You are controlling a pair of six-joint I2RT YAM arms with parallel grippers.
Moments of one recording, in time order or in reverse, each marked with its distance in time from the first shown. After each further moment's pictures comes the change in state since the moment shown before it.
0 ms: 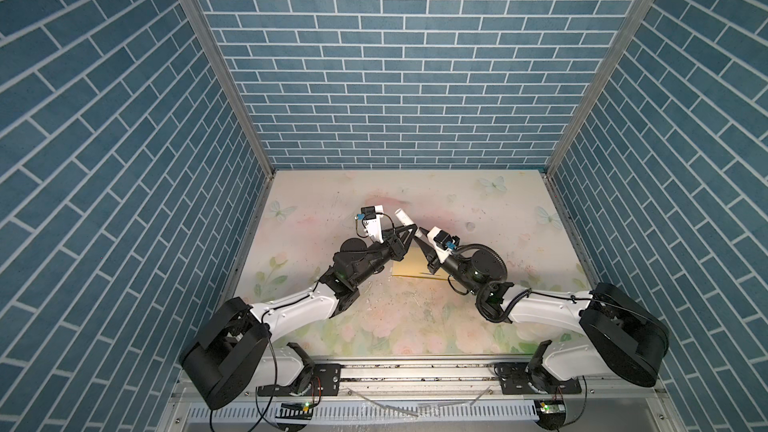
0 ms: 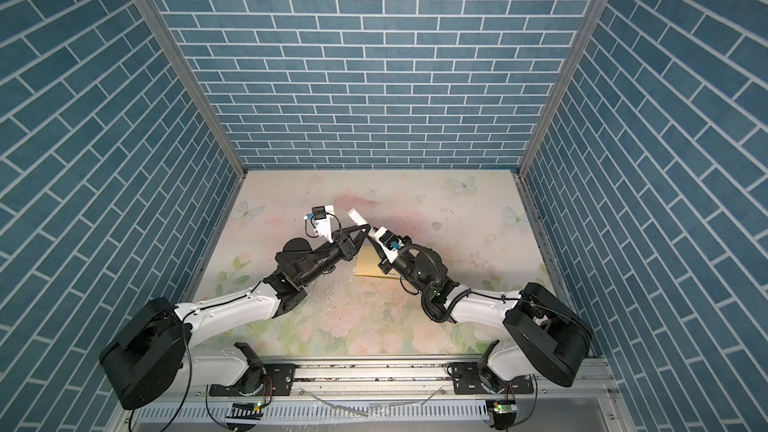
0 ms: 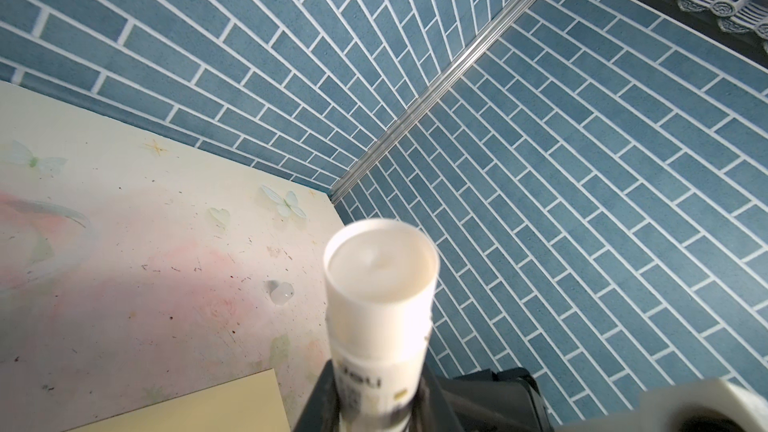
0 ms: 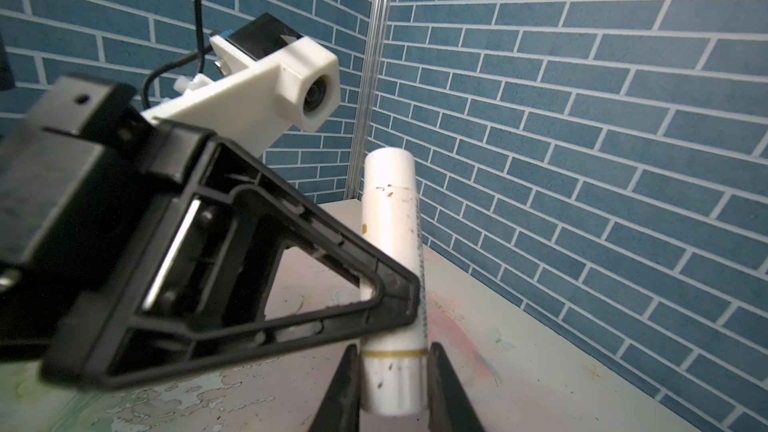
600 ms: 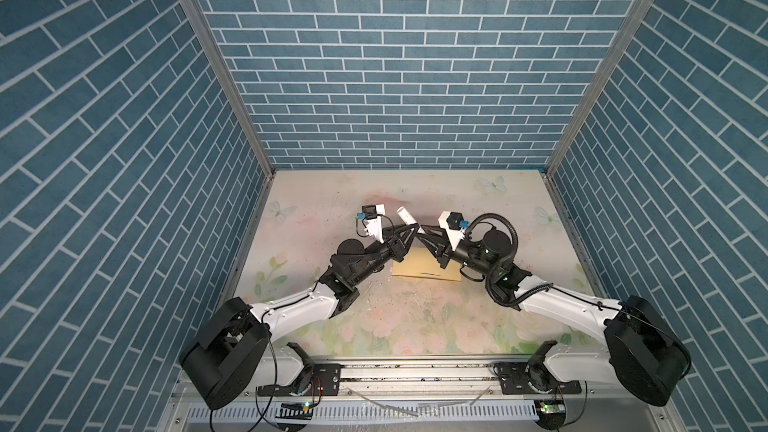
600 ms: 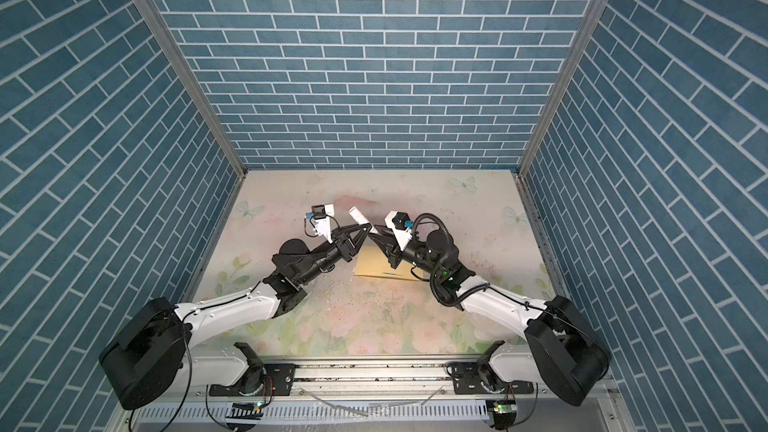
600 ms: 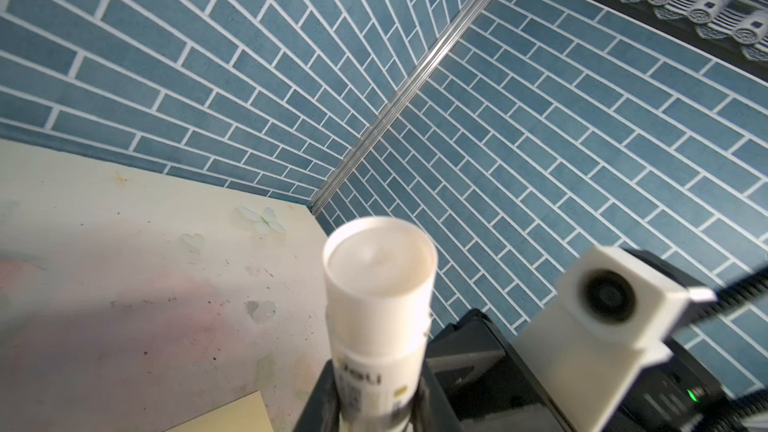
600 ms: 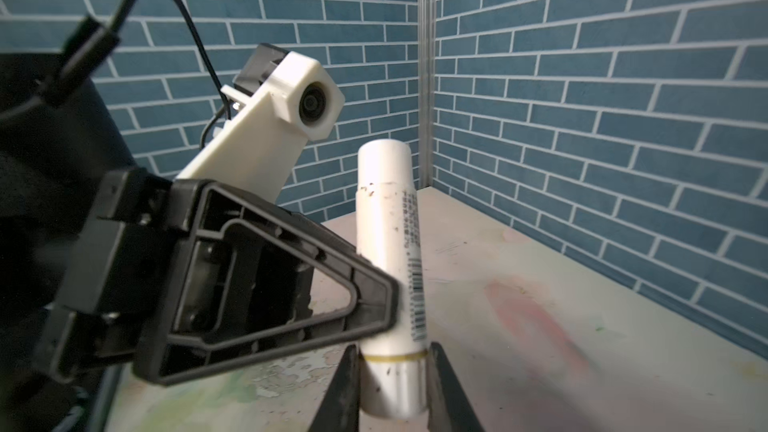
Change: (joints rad) left arm 0.001 -0.001 -0.005 0.087 0.063 0.074; right arm -0.206 -0.111 0.122 -0.319 -0.477 0.339
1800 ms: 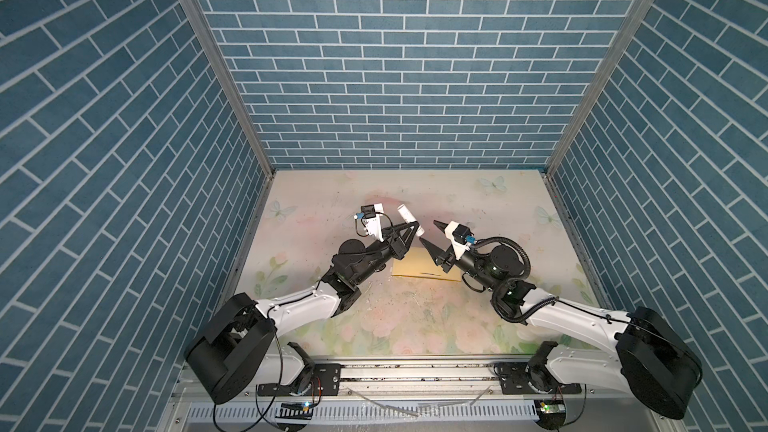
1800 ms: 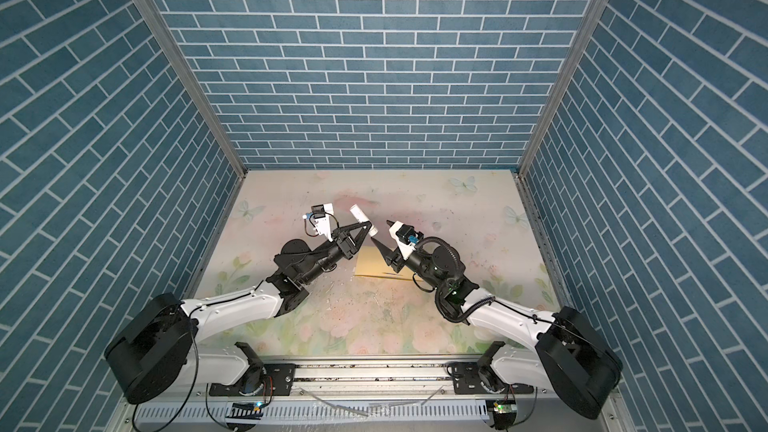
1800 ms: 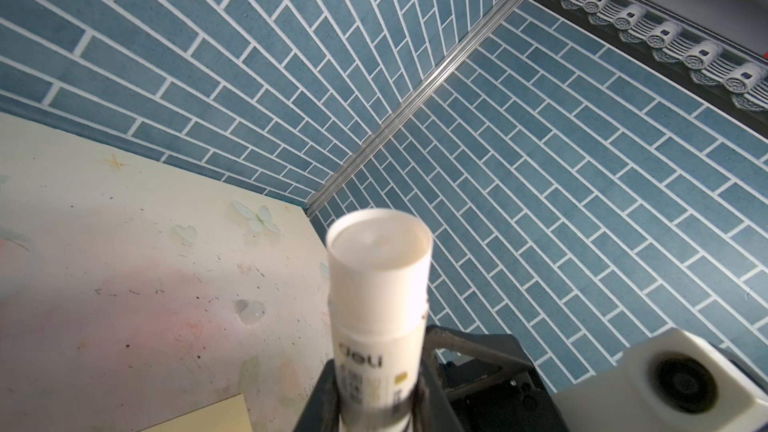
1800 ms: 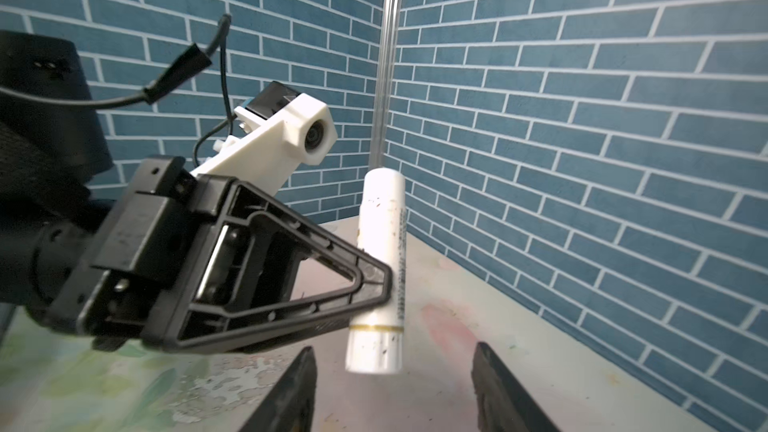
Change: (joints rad) left arm -0.002 0.038 0.001 0.032 -0.043 -0.110; right arm 0.125 -0.057 -0.139 0.199 0.360 -0.272
